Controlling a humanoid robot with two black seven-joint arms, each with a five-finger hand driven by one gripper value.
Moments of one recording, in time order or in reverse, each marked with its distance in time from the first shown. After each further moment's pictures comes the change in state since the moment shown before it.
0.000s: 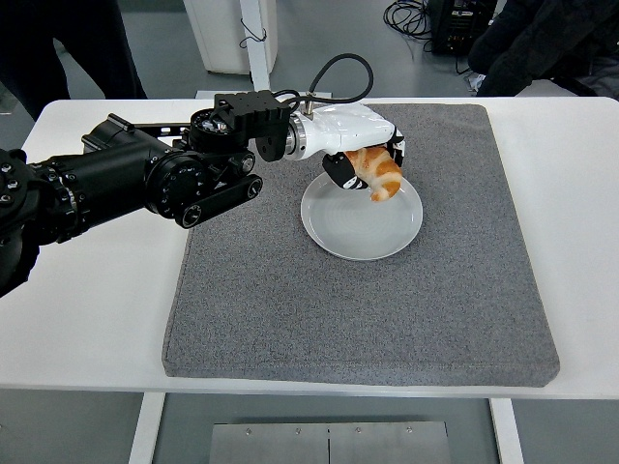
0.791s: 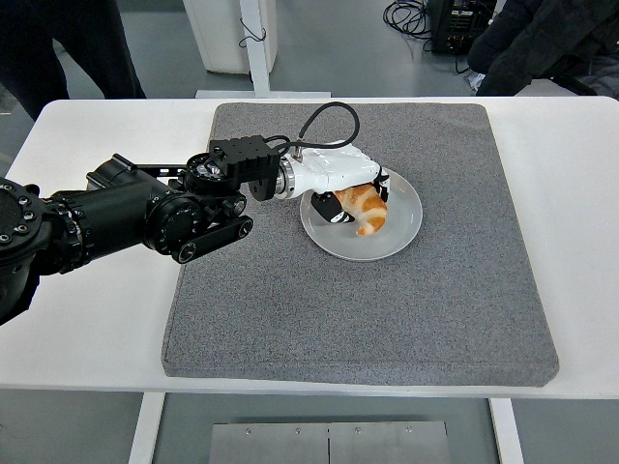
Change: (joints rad) left arm 0.096 0.000 0.036 -0.003 0.038 0.091 -0.007; right arm 0.000 0.000 0.000 0.000 0.000 0.000 0.000
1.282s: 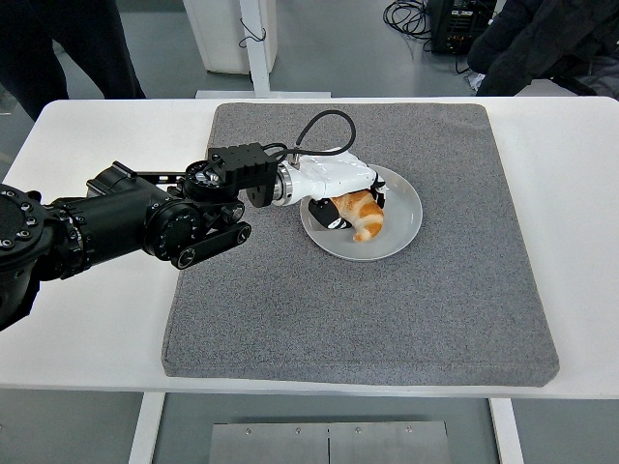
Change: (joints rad) left arm 0.014 0.000 0.002 0.005 0.000 0.001 0.000; right arm 0.000 0.000 0.000 0.000 0.000 0.000 0.000
